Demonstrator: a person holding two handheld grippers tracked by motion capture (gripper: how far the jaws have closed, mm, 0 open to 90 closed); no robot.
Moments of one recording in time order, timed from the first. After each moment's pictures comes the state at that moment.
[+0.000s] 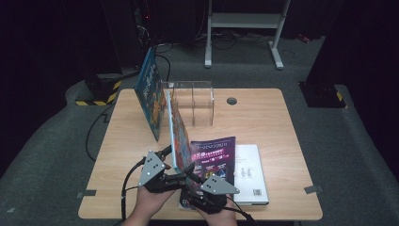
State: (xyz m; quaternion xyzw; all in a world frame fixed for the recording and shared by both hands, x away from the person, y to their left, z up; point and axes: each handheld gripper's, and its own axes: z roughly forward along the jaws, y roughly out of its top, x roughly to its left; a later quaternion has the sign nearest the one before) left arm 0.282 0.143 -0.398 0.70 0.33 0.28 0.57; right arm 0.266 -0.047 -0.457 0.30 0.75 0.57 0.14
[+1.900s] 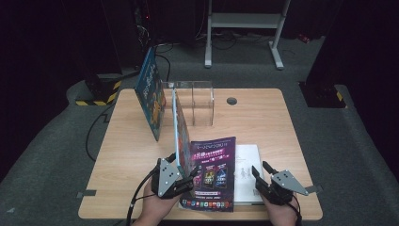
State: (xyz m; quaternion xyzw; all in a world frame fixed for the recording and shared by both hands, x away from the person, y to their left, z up) left arm 0.275 0.122 -0.420 0.72 0.33 0.34 0.51; right arm 0.292 -0.219 -0.477 0.43 0.69 0.48 0.32
